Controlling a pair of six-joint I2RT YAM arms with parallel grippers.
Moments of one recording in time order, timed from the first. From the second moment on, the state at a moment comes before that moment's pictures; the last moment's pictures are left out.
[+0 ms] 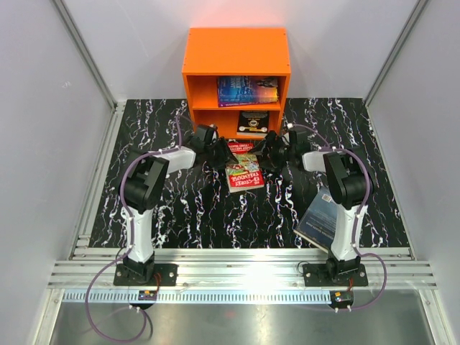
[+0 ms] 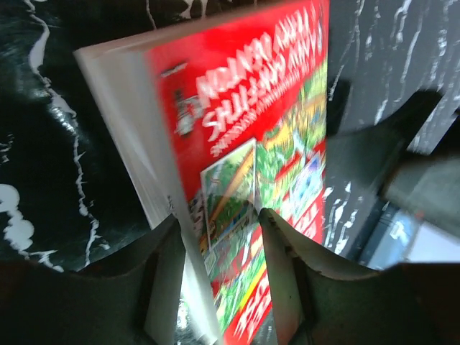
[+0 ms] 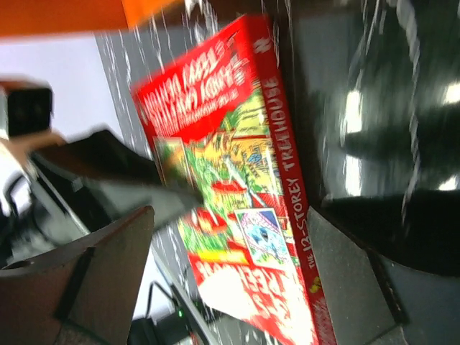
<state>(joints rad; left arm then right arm) -0.44 2.05 1.28 -0.05 0.35 -0.81 0.26 2.08 1.16 0.27 -0.62 0.97</state>
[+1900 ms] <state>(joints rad) -0.96 1.62 1.67 -0.77 -0.41 -0.88 0.29 1.29 1.16 -0.73 -0.50 0.70</state>
